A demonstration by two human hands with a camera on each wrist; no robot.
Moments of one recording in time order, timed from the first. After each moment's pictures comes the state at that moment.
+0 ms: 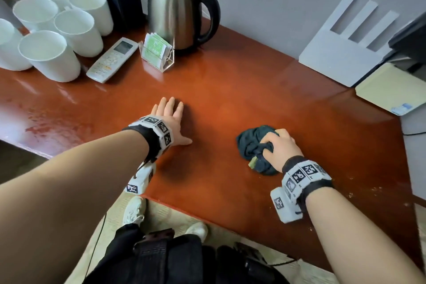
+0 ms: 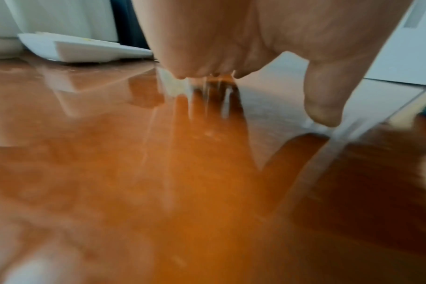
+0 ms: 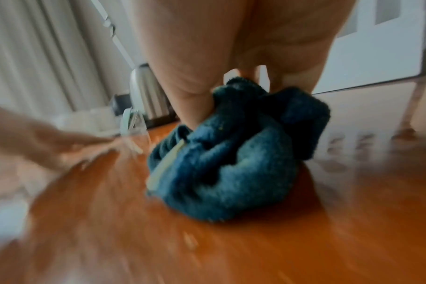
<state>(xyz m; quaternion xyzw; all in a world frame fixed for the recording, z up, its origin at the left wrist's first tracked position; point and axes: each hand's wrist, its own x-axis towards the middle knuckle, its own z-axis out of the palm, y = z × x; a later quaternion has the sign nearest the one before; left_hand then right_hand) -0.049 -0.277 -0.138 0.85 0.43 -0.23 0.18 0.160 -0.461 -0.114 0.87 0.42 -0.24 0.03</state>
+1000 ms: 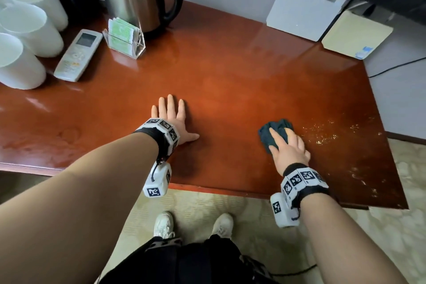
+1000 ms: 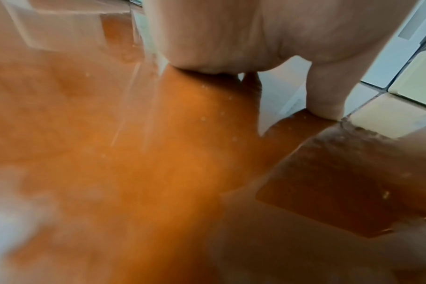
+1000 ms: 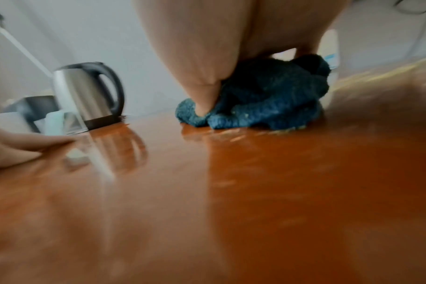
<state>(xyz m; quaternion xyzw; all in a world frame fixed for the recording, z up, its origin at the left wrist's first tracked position) -0.048 -0.318 -0.156 0.88 0.36 -0.27 0.16 0.098 -0.554 -0.142 0.95 0.23 -0.18 0.04</state>
